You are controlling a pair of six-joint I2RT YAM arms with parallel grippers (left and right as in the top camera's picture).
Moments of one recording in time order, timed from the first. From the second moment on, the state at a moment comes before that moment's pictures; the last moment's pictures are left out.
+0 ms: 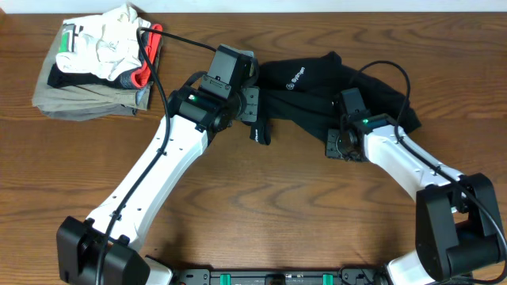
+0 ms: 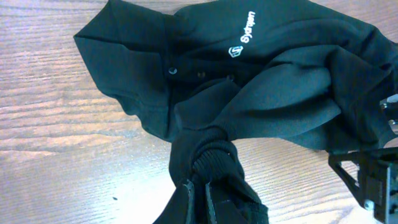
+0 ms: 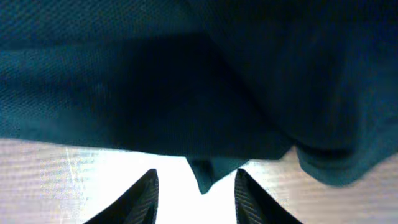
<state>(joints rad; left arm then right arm) -0.47 1.60 1.41 -0.76 0.02 -0.31 0.29 1.71 0.97 -0.60 0.08 0.44</state>
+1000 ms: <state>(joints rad) -0.47 1.60 1.41 -0.76 0.02 -0.31 0.27 1.71 0.88 -0.42 0.07 0.44</state>
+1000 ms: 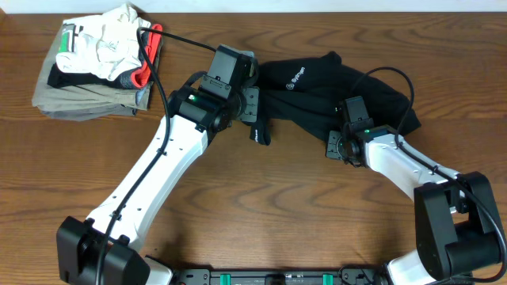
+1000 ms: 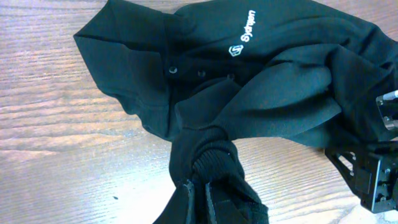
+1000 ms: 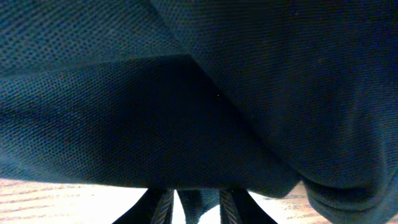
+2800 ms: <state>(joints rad) -0.37 1.29 1.53 -1.01 -0.08 -0.22 -0.10 1.31 1.36 -0.96 0.02 0.28</state>
